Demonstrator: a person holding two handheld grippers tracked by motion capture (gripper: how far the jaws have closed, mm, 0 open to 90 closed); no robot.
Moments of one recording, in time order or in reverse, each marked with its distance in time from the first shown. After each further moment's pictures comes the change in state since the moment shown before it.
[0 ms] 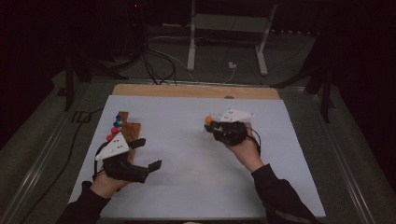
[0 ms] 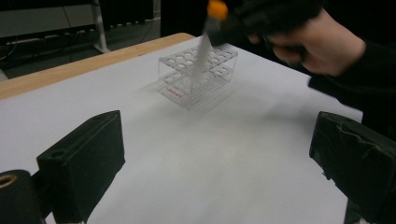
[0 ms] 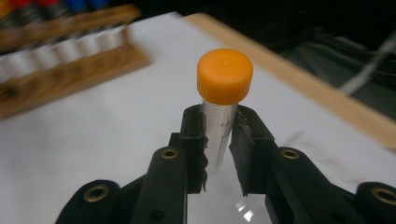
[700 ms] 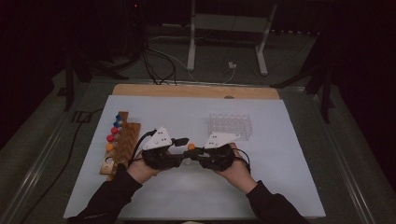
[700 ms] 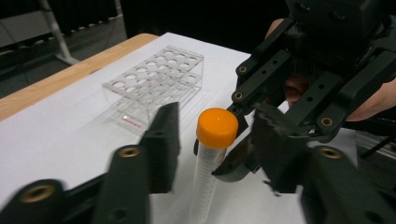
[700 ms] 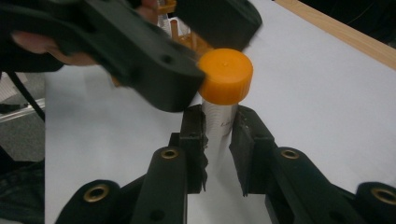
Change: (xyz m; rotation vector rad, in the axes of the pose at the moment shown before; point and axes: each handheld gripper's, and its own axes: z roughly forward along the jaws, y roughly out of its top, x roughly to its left) left arm -0.023 0.027 0.079 0.054 -0.098 0.132; right arm 0.061 -0.013 0.000 0.031 0.227 -0.041
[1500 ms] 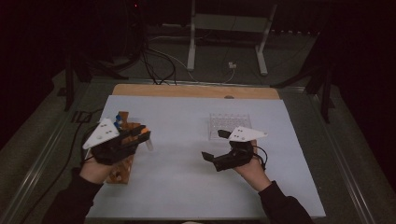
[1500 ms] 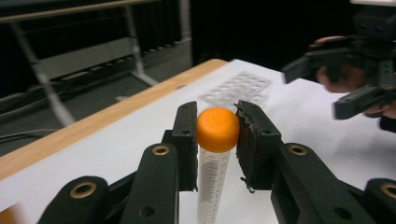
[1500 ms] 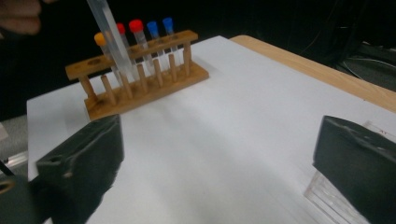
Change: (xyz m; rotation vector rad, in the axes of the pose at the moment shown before) left arm 0.030 -0.005 -0.126 -0.101 0.297 -0.042; right arm -0.025 -0.014 -0.042 -0.165 -0.098 0.101
